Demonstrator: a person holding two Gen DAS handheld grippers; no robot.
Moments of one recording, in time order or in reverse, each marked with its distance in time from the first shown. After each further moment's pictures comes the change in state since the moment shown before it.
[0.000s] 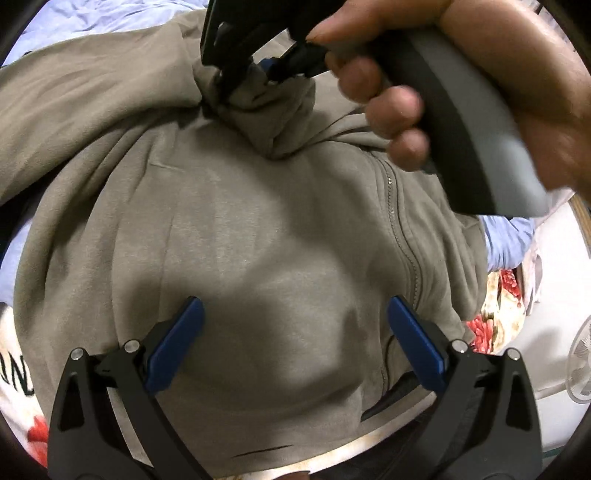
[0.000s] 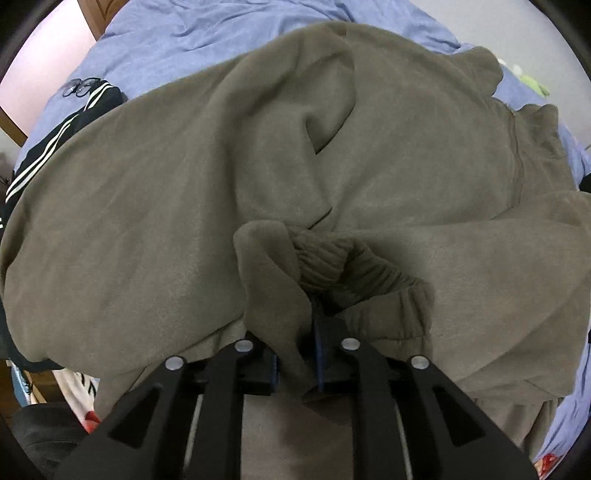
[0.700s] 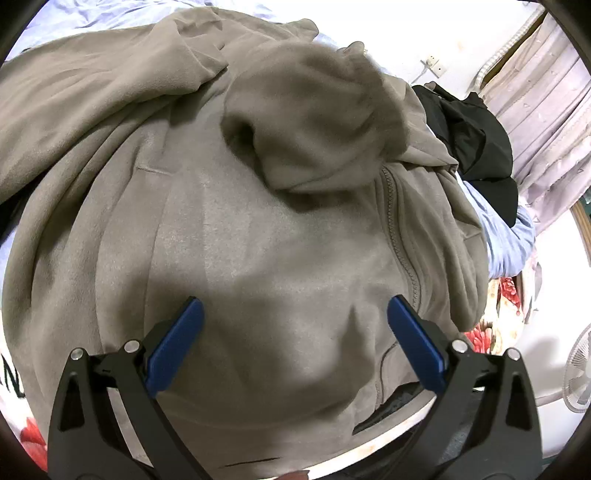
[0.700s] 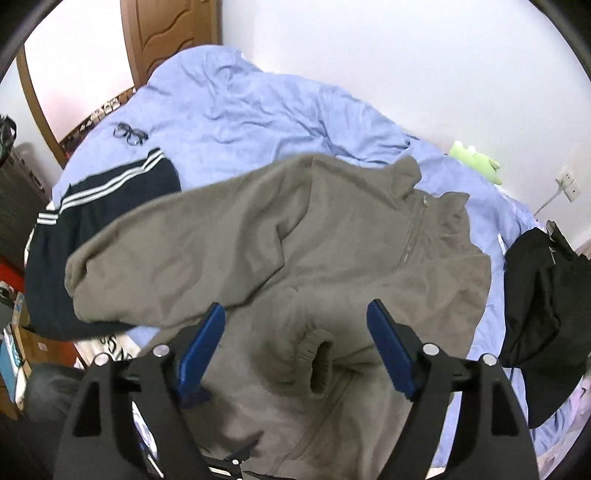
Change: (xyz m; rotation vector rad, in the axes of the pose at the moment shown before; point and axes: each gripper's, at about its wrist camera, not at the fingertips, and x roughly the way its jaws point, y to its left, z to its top) left arm 0.008 -0.002 0.006 -0.018 -0.003 -0.002; right arm -0.197 -0.027 0.006 -0.081 -0.211 -0.025
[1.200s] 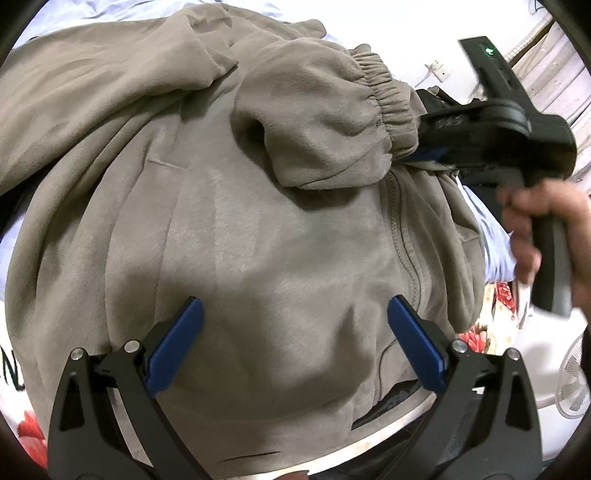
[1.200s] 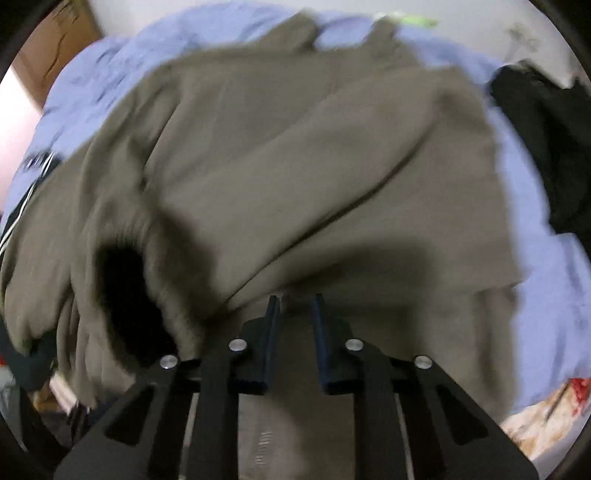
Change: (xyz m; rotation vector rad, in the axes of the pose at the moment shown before) left arm -0.008 0.010 -0.002 -0.028 0.006 -0.008; right arm 0.146 -0.069 -0.113 0.298 0.153 0.015
